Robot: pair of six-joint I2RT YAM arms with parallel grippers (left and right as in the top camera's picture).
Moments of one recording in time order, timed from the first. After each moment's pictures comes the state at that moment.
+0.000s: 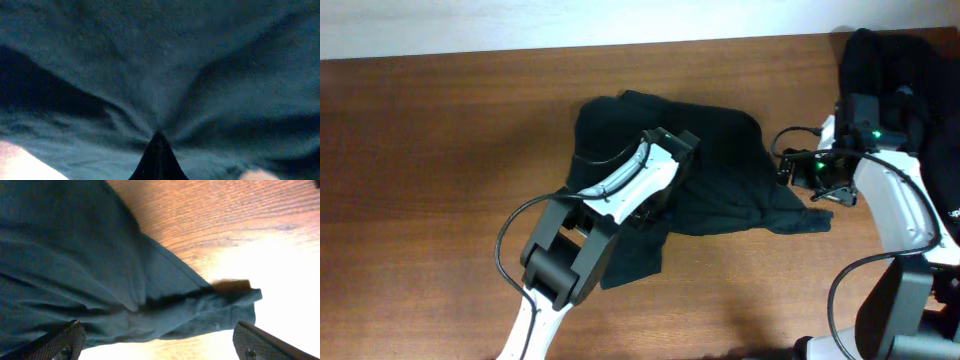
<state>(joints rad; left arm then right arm) -0.71 2.31 1.82 -1.30 -0.06 -0.38 -0.21 1.64 1.22 -0.93 -0.11 0.15</state>
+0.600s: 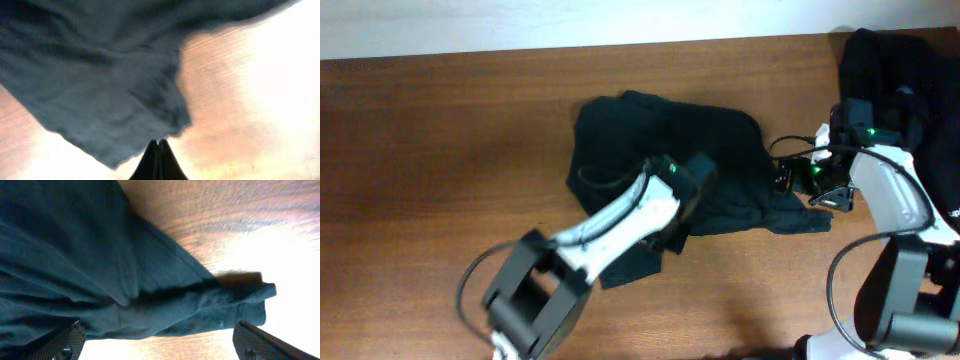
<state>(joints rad) -0.84 1.98 1.53 -1.18 -0.03 -0.38 -0.21 1.72 1.22 -0.96 -0.12 0.12</state>
